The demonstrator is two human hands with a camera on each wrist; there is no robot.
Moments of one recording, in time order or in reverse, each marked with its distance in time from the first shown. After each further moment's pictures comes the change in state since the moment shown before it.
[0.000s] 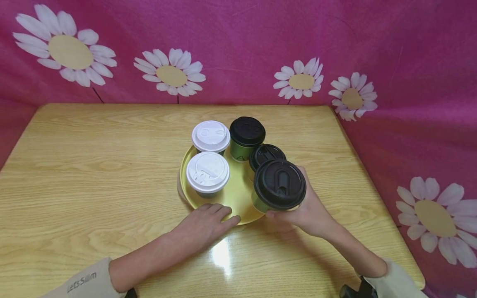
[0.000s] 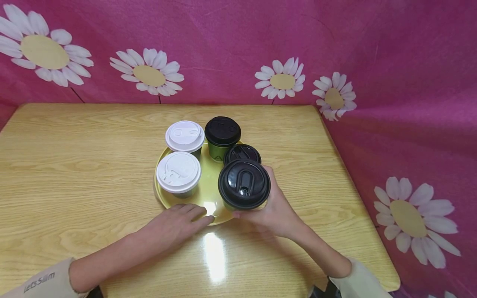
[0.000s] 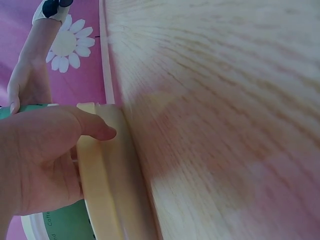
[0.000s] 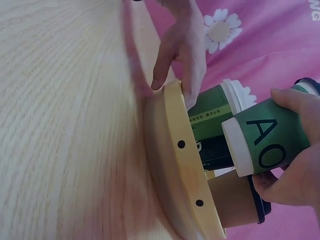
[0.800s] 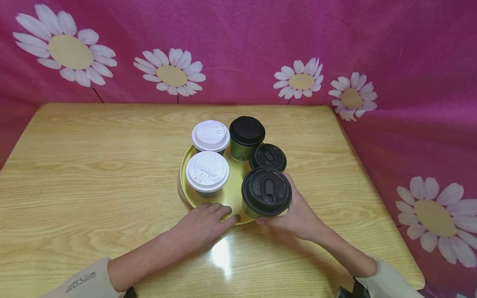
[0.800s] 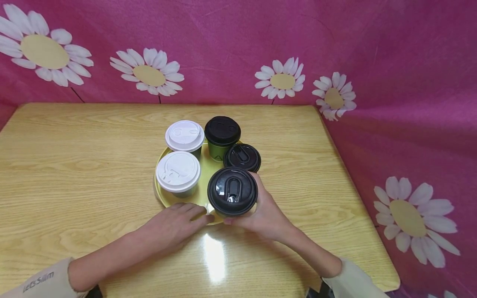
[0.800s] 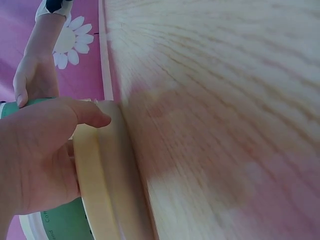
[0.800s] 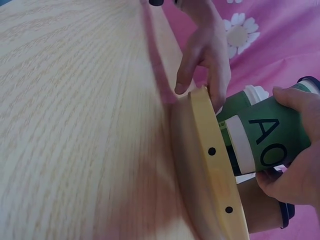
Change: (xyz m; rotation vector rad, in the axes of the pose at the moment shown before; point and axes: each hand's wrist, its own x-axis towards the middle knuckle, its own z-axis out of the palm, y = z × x) left_hand -0.001 -0.001 0.001 -0.052 0.018 -0.007; right_hand -0.004 0.014 0.019 -0.020 -0.023 0.074
